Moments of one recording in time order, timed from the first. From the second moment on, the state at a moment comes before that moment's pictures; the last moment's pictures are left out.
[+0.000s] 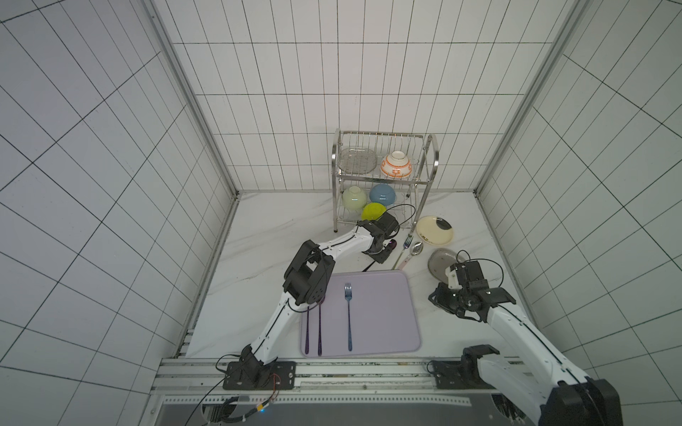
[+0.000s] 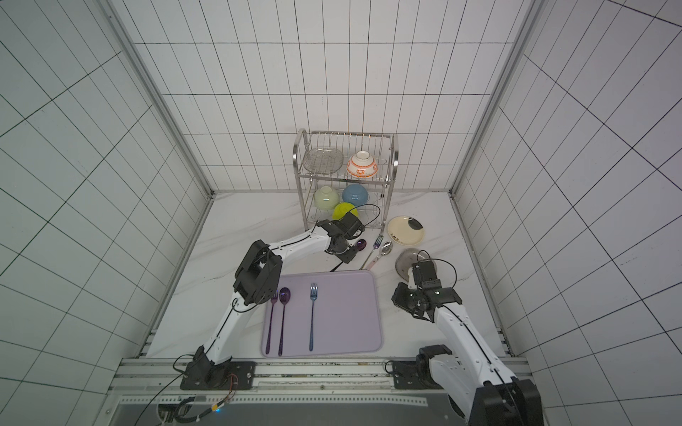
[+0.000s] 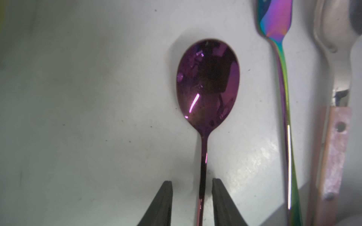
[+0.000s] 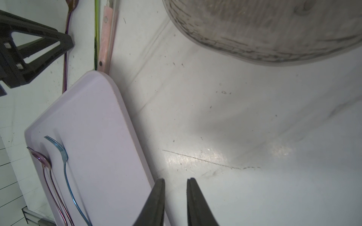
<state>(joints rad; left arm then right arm) -0.79 2.39 2.00 -0.81 -0.04 -0.02 0.25 0.94 0.50 -0.68 -0.27 0.55</state>
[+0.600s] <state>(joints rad) -0.82 2.41 2.01 -0.74 -0.09 0.05 0.25 0.97 0.52 -0.69 -0.27 0.55</state>
